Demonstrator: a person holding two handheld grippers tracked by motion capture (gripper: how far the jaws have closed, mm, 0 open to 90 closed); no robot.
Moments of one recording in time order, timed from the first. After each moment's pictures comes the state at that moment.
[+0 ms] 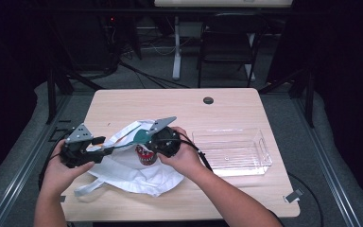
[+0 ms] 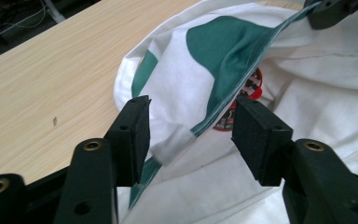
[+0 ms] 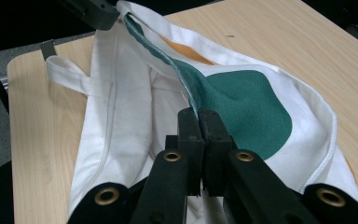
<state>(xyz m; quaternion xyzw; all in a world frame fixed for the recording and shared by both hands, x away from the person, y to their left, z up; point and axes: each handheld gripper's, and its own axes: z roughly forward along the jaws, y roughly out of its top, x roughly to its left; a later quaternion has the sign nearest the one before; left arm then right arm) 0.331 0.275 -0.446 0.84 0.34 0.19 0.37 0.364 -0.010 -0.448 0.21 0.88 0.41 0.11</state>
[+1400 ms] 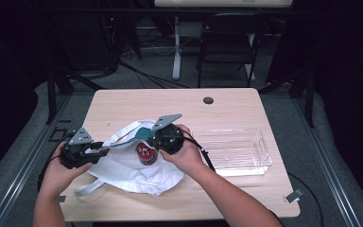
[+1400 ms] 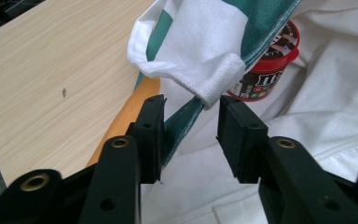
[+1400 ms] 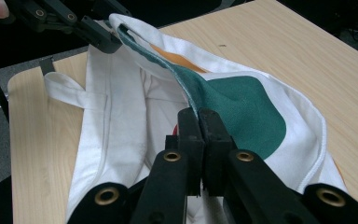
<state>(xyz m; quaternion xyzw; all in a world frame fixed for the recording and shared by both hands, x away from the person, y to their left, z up) 0.339 0.284 -0.467 0.86 0.35 0.19 0.33 0.369 -0.018 -0.445 0.23 0.87 0.43 0.11</state>
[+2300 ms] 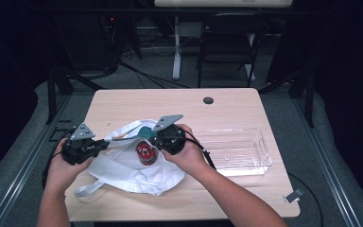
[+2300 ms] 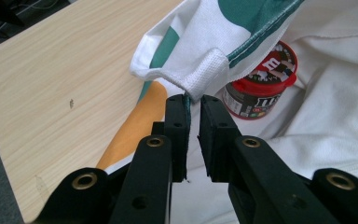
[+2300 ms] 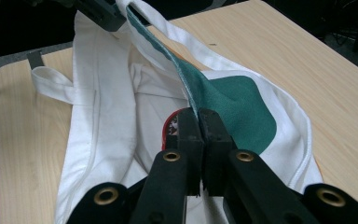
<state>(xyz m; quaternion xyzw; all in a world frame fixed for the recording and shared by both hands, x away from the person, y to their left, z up) 0.343 0.274 -0.452 0.85 0.36 0.20 0.33 0.366 -0.022 -0.441 0.22 0.87 0.42 0.13</state>
